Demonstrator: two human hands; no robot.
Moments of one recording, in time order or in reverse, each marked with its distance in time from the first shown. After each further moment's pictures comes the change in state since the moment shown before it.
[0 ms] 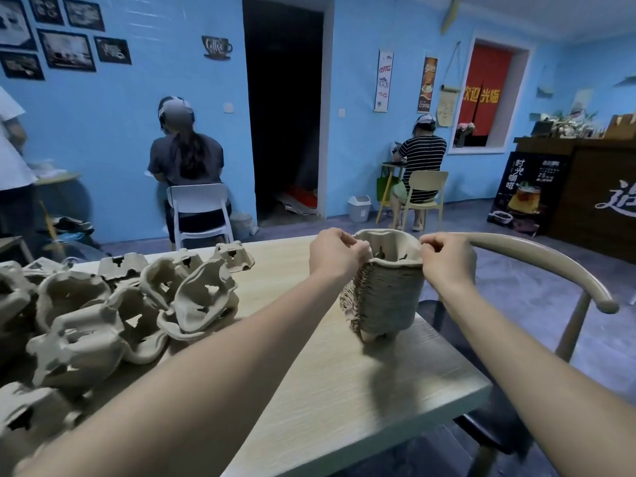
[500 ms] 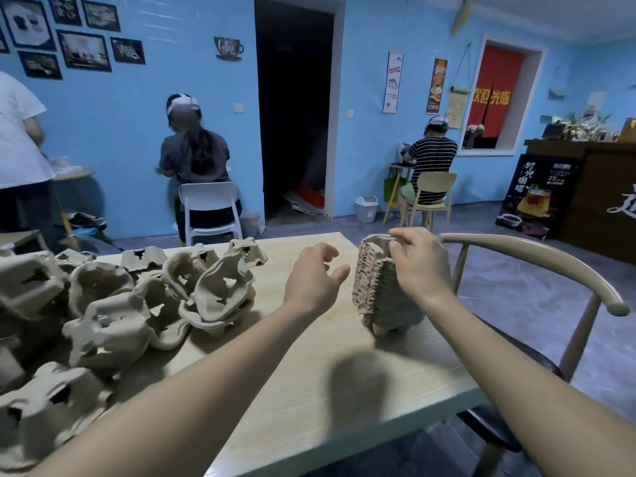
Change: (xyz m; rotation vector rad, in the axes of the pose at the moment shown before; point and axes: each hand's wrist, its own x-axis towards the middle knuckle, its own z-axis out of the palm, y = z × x) left_hand -0.033 -0.035 -0.048 0.297 -0.031 0.159; right_hand -0.038 -0.025 0.020 -0.050 -0.094 -0.325
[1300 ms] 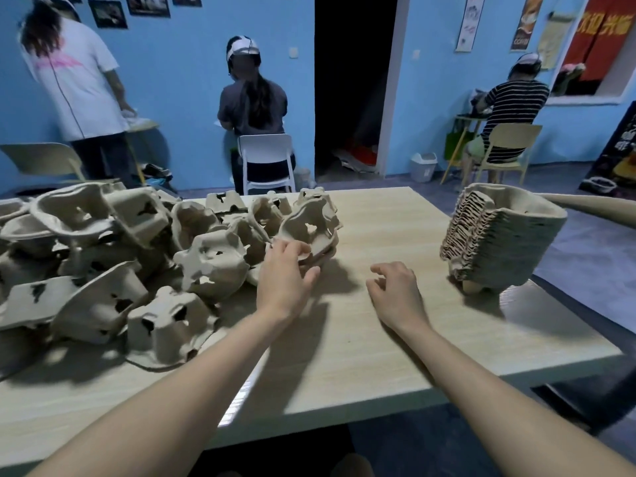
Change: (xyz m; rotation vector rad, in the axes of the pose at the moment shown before) left_hand -0.061 -0.142 -0.082 0.340 0.179 -0.111; right_hand -0.104 -0.019 0.152 -0.034 -0.407 0.012
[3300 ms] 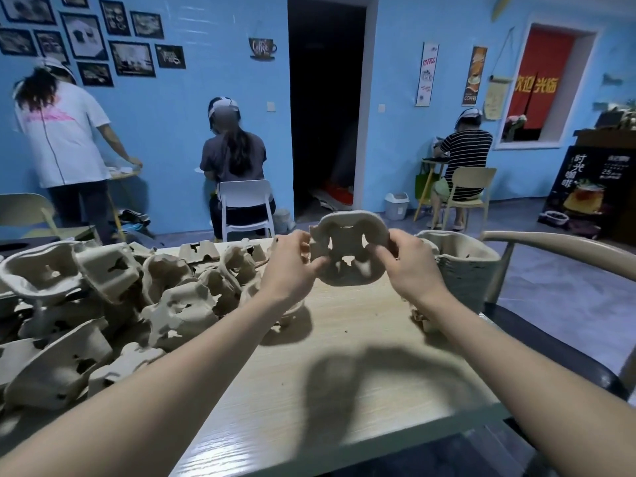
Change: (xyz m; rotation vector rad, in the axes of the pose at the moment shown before) left_hand 0.043 0.092 -0.033 -0.272 -0.082 0.032; right_hand 0.036 -0.034 -0.125 0.135 0.204 -0.192
